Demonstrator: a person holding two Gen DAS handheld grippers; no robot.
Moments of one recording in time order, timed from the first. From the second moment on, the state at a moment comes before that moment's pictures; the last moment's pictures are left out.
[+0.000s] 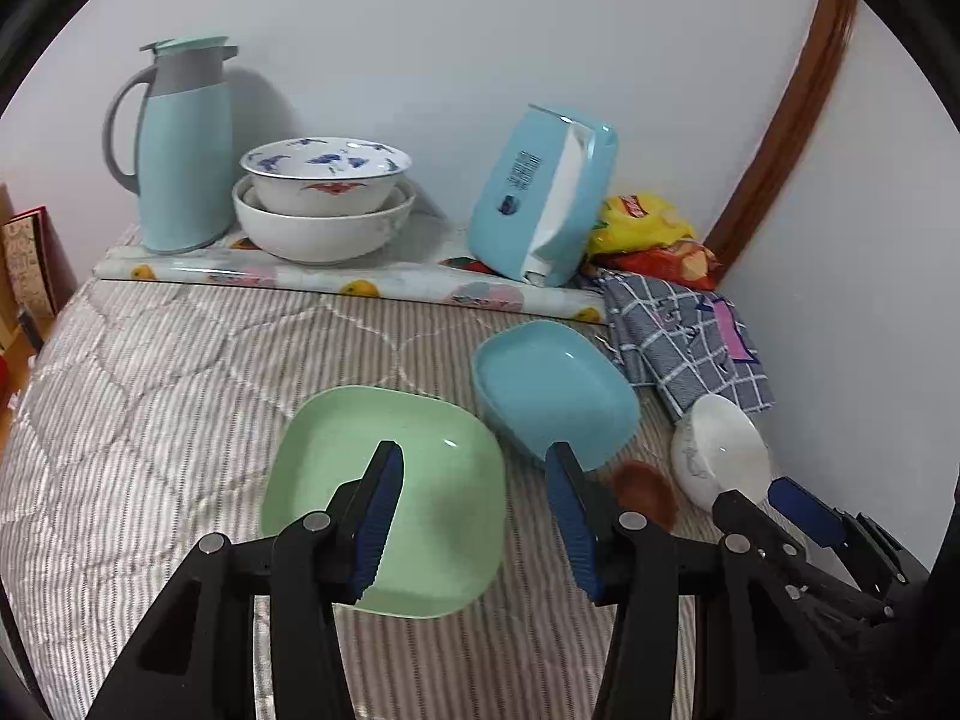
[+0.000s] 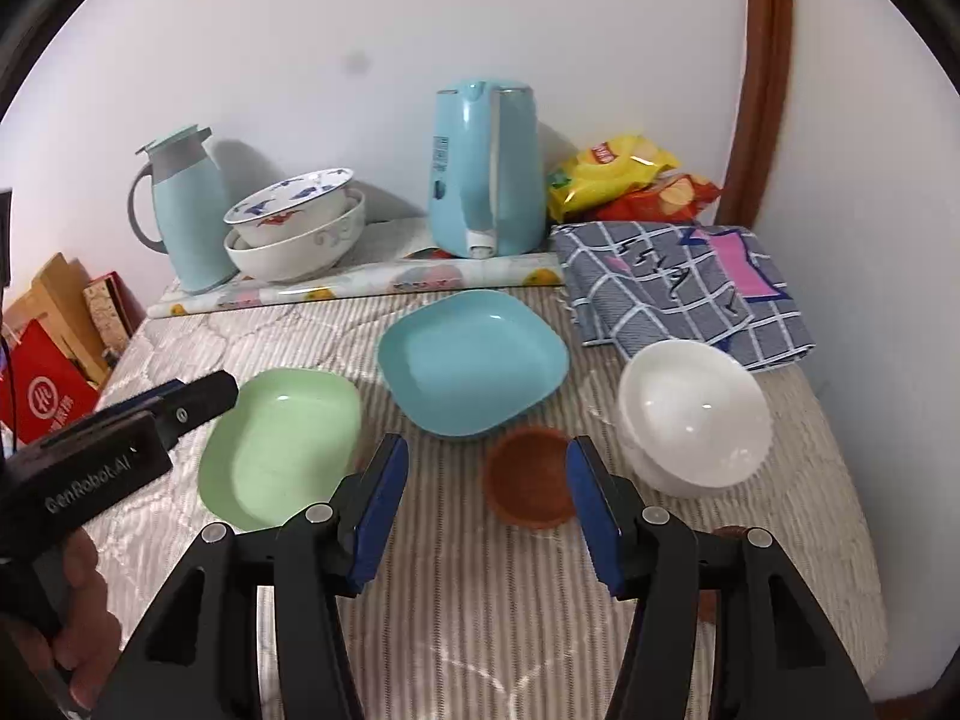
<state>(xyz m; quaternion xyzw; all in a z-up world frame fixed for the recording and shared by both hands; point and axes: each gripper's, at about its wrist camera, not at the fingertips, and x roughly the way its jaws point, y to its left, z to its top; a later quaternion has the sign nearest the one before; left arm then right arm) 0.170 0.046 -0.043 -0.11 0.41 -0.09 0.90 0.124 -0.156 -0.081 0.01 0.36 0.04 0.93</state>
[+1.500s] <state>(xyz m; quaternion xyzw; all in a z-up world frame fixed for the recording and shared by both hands) 0.273 0.021 -0.078 -0.08 0.44 -0.08 0.89 0.230 -0.170 -0.108 0.02 0.40 0.04 0.91</state>
